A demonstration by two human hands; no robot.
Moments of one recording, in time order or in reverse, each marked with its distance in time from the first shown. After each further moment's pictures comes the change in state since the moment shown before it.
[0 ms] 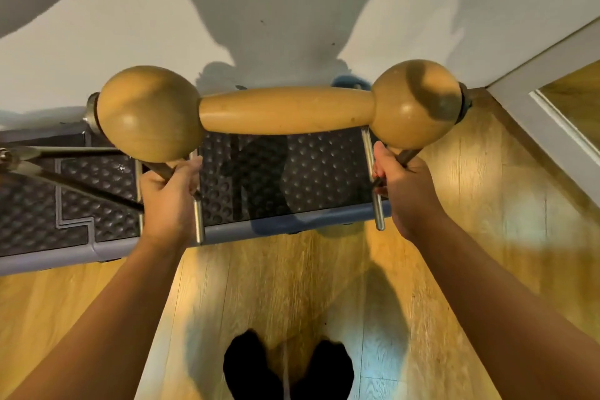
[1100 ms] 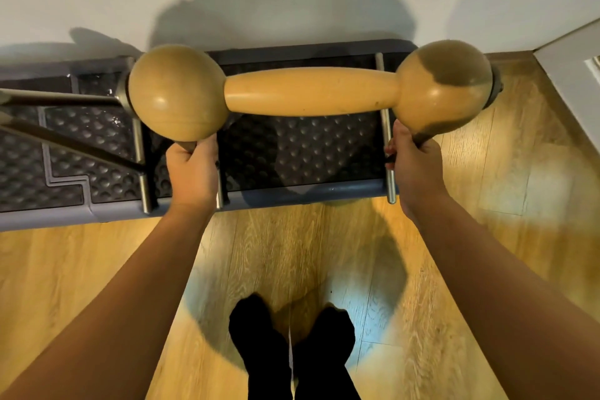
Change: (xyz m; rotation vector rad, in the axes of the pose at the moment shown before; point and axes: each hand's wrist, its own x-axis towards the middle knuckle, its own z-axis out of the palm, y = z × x) left_hand 0.003 -0.036 0.003 0.088 0.114 -0.174; right_hand 0.026 0.045 0.040 -0.037 0.193 0.165
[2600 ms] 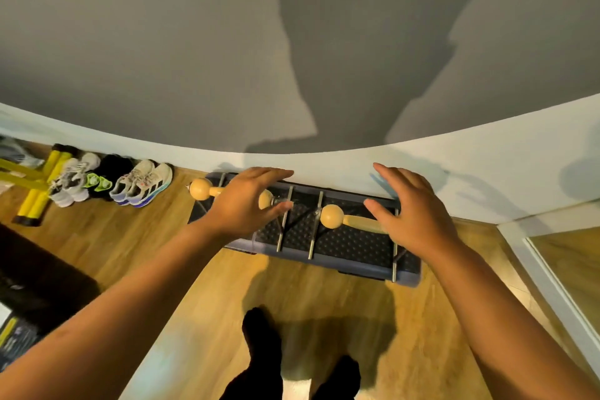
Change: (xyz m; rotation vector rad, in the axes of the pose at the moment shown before) left_hand -0.227 0.448 -0.190 1.006 -0.312 0.604; right_hand -0.329 -0.372 -0.041 -0.878 -0.392 -0.947
